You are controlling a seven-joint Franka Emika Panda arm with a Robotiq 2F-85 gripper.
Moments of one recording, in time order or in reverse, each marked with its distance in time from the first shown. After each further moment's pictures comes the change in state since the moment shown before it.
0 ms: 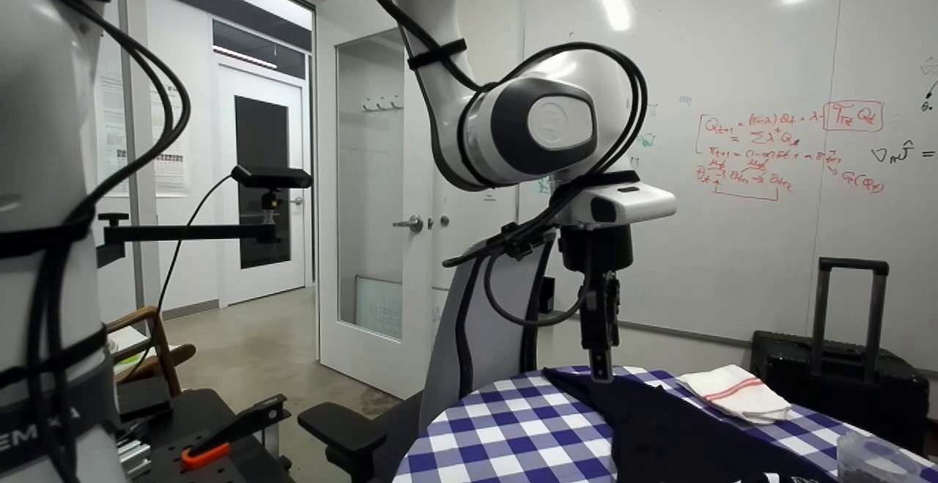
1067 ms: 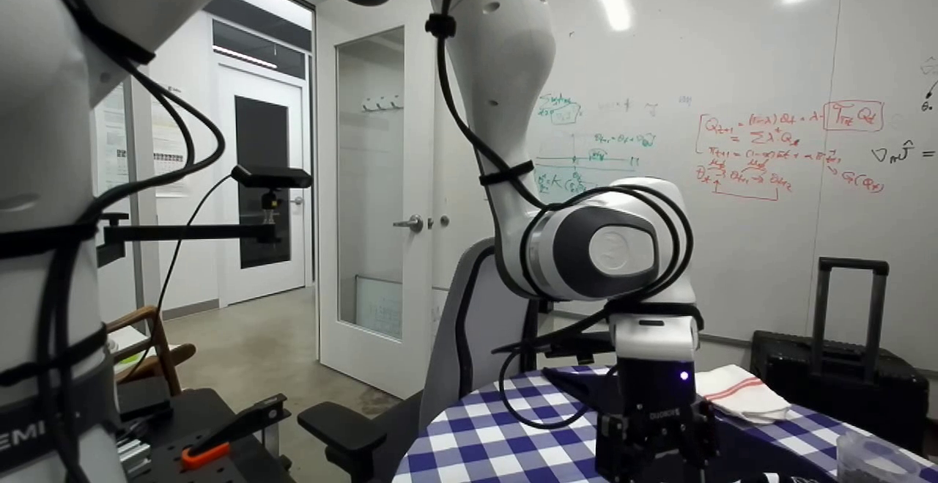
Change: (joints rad) arm 0.081 0.485 -0.139 0.286 0.171 -0.039 0.622
